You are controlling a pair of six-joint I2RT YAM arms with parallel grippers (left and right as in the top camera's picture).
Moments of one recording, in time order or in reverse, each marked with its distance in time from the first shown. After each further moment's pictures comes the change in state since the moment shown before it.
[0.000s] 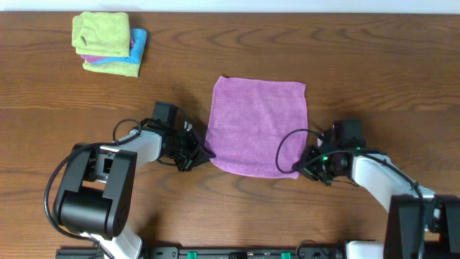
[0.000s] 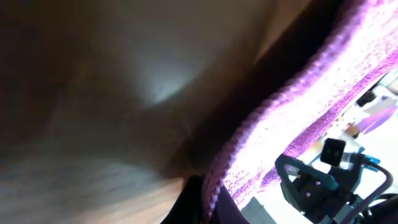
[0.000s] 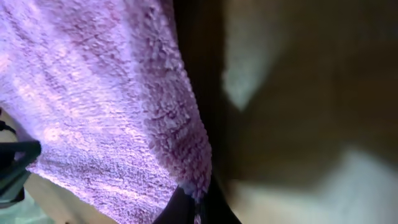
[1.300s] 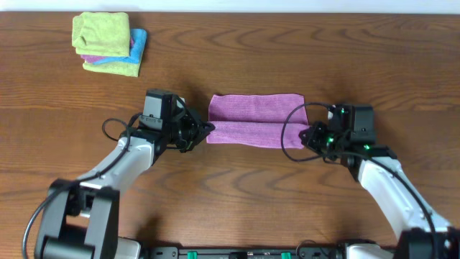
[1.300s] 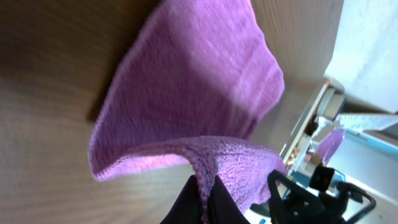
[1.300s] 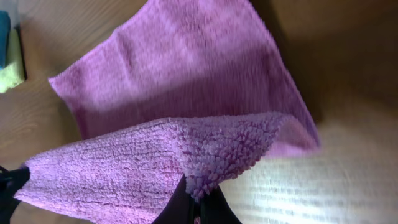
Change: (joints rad) left arm -0.008 -0.206 -0.003 0.224 -0.151 -0.200; right arm 0.018 -0.113 0.088 0.189 0.118 0.037
